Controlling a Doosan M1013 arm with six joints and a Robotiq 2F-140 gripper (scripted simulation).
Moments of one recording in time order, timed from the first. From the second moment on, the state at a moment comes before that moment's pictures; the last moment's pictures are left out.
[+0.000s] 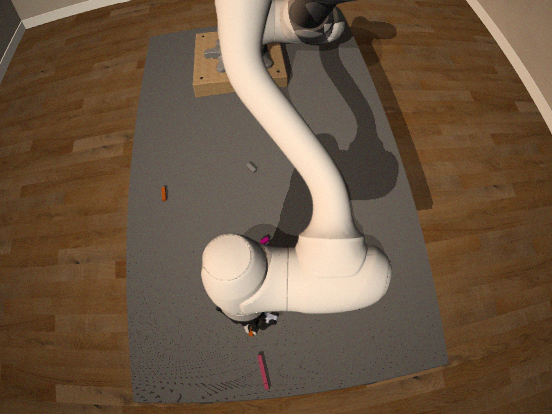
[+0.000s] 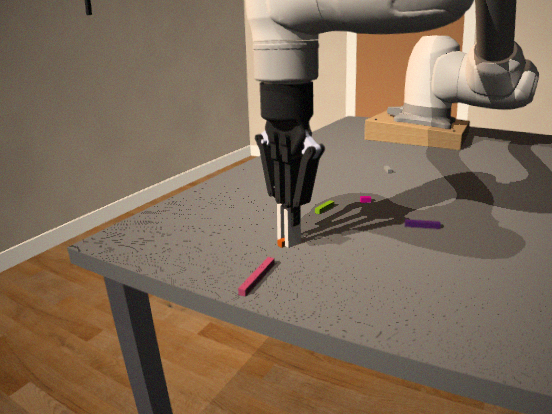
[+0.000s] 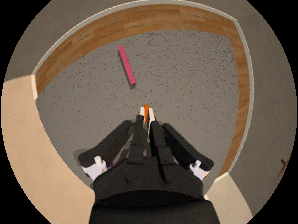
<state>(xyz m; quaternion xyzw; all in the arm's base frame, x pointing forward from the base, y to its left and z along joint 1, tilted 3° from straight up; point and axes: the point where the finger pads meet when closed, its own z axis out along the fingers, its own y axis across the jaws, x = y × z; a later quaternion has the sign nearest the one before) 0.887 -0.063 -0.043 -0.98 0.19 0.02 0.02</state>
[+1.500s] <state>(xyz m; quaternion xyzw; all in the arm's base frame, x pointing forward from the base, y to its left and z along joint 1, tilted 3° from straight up) 0.883 -0.071 0.058 -0.98 0.20 0.02 0.02</state>
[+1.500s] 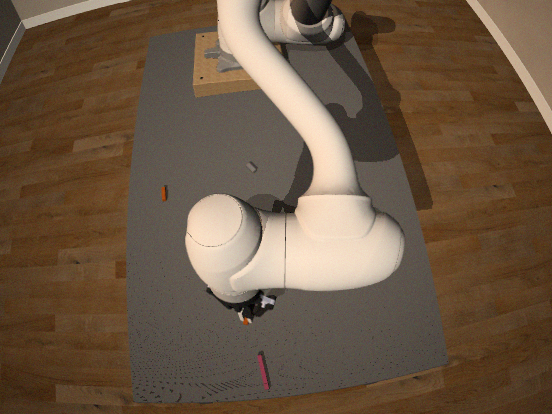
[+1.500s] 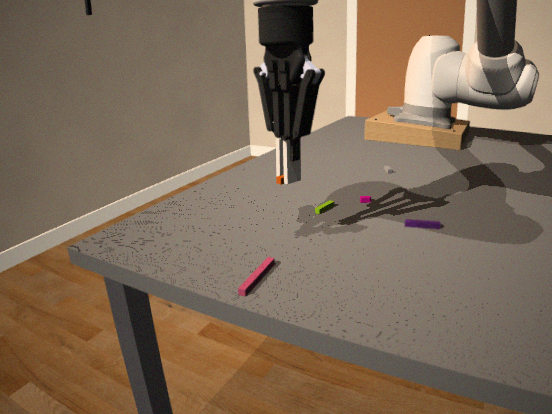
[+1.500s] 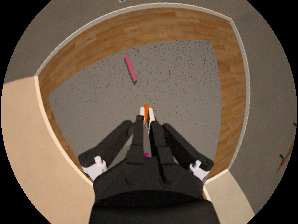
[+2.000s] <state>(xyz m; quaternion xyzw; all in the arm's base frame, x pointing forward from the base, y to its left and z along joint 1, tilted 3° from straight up) 0.755 -0.104 0.068 -0.93 0.36 0.02 0.02</state>
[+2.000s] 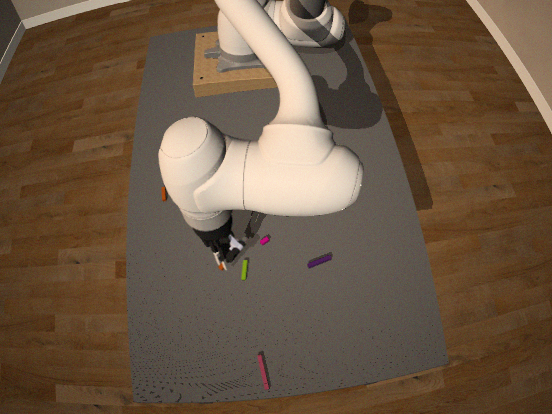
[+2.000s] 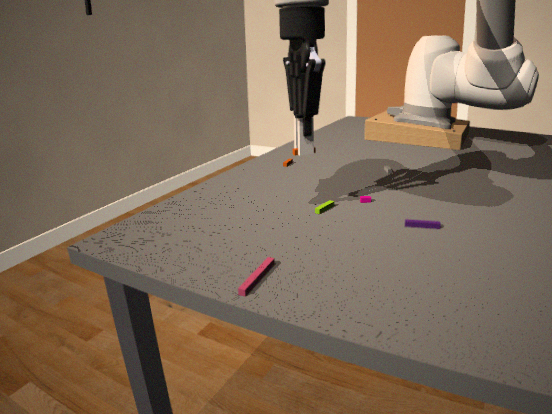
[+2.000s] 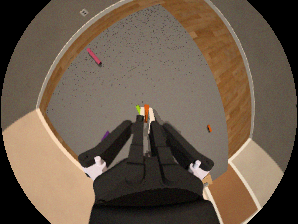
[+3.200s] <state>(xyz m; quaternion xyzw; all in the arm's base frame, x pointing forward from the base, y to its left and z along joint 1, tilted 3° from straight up) 0.568 -0.119 0.060 -0.83 0.56 0.03 0.02</state>
